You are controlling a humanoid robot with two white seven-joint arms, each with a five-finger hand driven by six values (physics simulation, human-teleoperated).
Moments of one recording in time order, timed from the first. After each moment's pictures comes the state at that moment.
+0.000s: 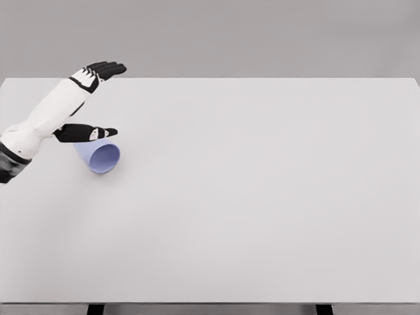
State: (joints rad) left arm -0.26 0.69 -0.27 -1.64 -0.22 -0.54 -0.07; right arm 0.02 0.00 -0.01 0.02 -0.07 0.01 0.09
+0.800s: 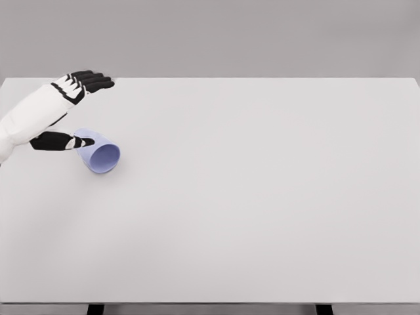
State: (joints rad) left arm -0.22 0.90 -0.27 -1.71 -0.22 -0.54 -0.07; right arm 0.02 0.00 -0.01 0.02 -0.08 0.01 0.09
